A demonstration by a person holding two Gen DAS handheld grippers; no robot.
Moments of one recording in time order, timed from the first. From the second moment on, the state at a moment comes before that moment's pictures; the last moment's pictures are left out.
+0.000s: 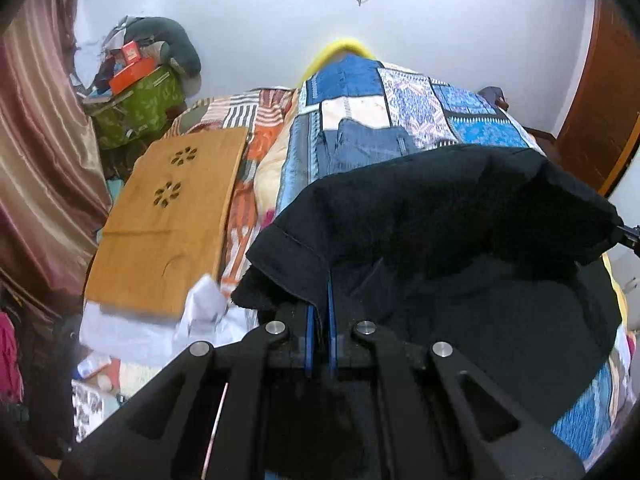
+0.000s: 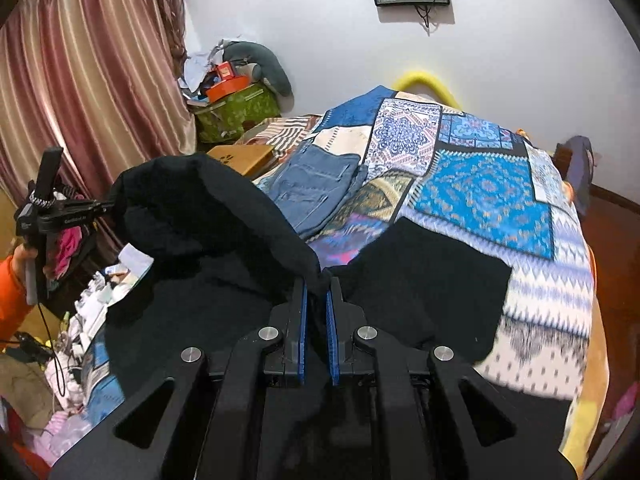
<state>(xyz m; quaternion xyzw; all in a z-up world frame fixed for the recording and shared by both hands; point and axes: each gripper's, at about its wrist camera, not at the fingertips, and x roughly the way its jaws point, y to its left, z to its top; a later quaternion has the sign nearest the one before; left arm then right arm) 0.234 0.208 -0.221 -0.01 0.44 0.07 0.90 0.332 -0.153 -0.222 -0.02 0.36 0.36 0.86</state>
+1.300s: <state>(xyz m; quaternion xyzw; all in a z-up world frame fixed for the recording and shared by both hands) 0.118 0.228 -0.241 -0.04 0.42 0.17 0.89 0.258 -0.202 -0.240 -0.03 0.39 0.26 0.88</state>
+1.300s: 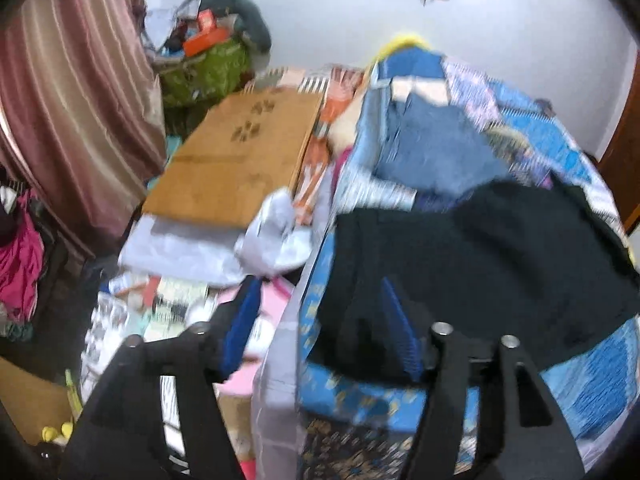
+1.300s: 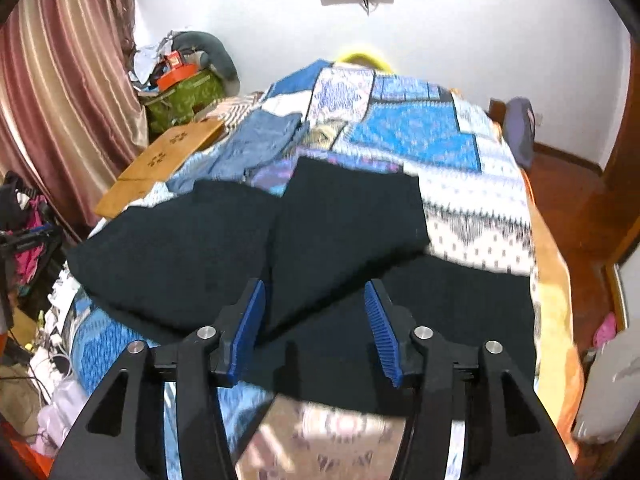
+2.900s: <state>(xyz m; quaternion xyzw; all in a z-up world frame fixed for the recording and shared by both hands) 0.236 0.083 -0.252 0.01 0.45 0.02 0.89 0.384 -0.183 -0.219 -0.06 0.41 0.28 0.86</state>
